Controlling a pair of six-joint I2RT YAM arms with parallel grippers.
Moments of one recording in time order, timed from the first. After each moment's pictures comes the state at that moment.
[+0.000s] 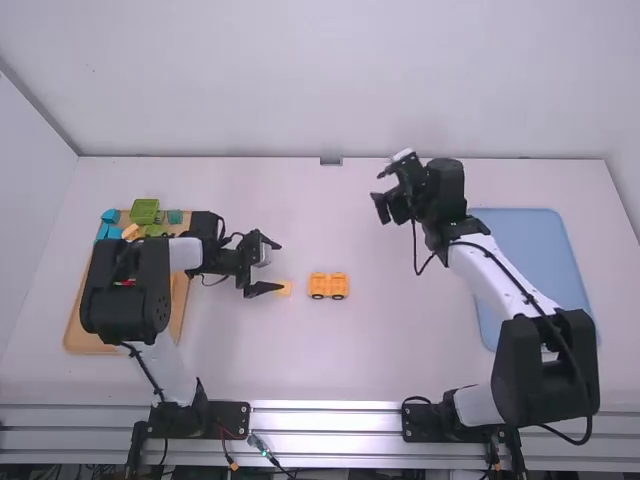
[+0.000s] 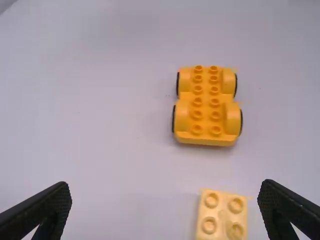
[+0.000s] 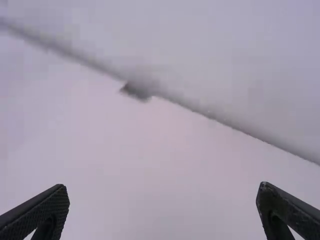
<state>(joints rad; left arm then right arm) 0.08 1.89 0.88 -0.29 1.08 1.40 0.19 1.55 1.02 -0.03 -0.29 -0.34</state>
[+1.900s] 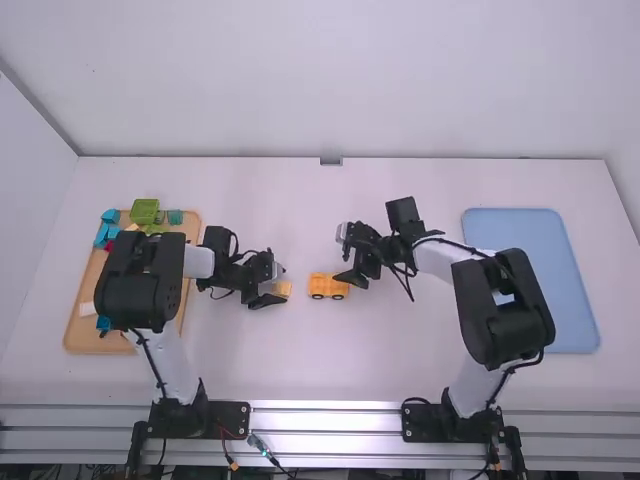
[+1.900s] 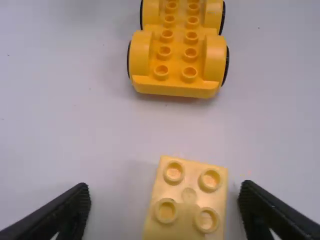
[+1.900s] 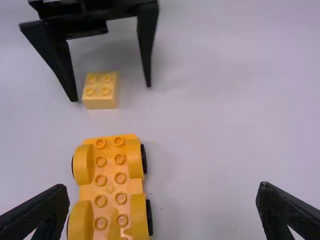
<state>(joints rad) 0.03 1.98 0.80 -0.18 0.94 1.38 0.29 1.85 0.94 -0.14 -0.86 -0.95</state>
